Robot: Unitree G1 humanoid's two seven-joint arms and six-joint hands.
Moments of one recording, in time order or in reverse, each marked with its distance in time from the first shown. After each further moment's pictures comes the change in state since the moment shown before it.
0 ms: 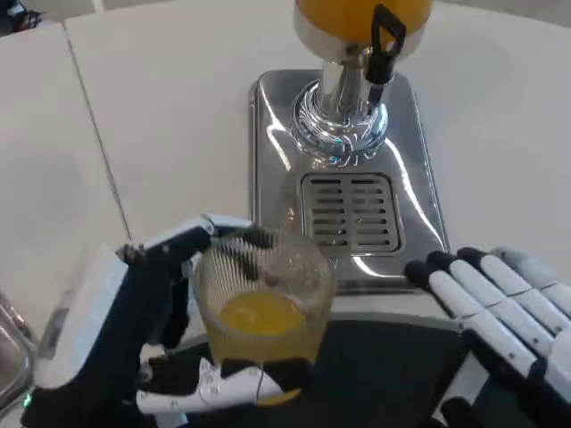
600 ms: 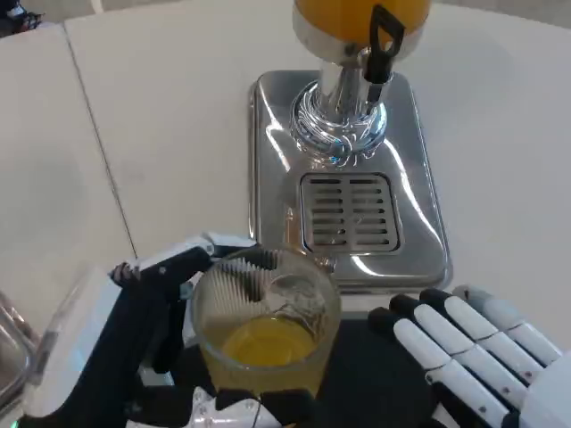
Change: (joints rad) left arm 0.092 -0.009 0.029 -0.052 -0.037 -0.058 -0.033; right arm 0.079 0.060 0.025 0.004 -0.027 -0.140 0.000
